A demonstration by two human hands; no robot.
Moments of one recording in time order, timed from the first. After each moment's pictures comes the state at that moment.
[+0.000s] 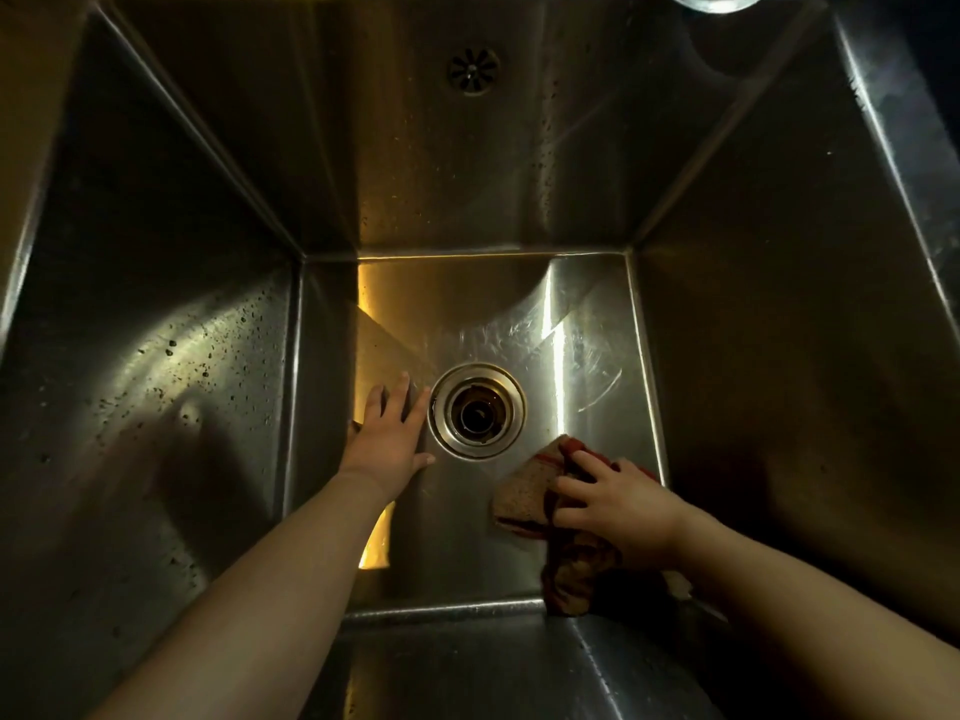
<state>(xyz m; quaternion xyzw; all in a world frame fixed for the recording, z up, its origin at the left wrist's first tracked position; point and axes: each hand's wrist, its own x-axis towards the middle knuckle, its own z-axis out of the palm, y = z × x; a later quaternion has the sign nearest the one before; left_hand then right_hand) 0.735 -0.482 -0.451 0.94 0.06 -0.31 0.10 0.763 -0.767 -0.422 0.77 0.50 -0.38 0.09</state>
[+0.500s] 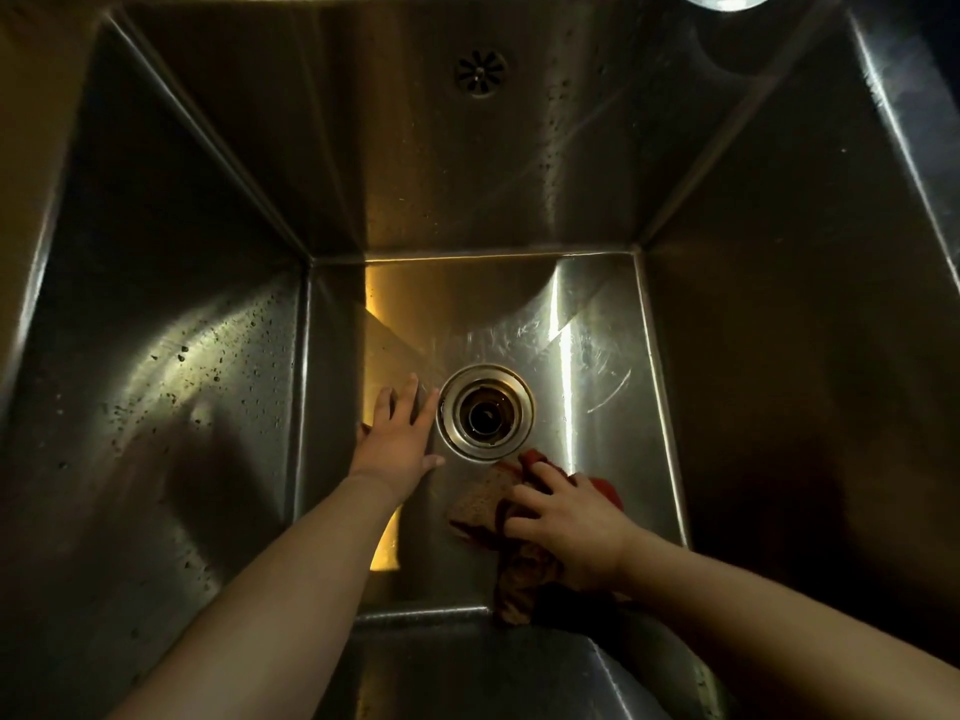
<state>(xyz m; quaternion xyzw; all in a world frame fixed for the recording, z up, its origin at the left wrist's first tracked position) 0.735 -0.481 -0.450 0.94 0.06 -0.32 0.10 0.738 -0.718 -0.423 0.79 0.48 -0.38 0.00</state>
